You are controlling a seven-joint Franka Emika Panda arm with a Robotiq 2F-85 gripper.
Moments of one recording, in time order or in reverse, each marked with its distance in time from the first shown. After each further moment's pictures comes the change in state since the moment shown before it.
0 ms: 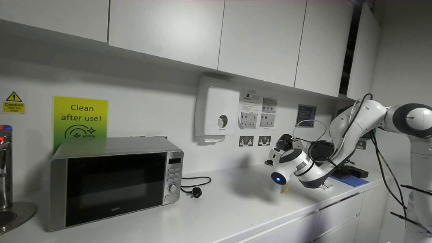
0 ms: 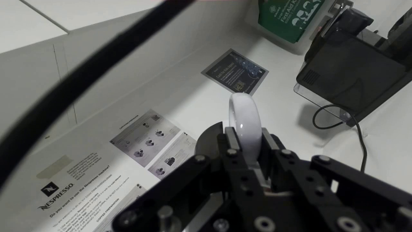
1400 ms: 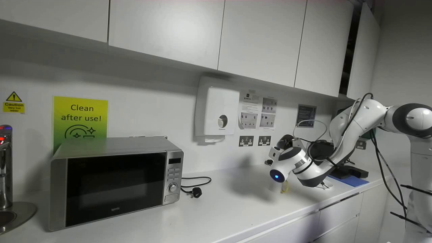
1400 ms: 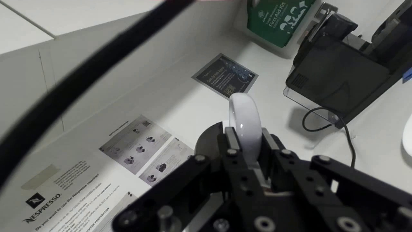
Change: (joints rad) arm -0.004 0.000 0.000 0.020 0.043 0.000 0.000
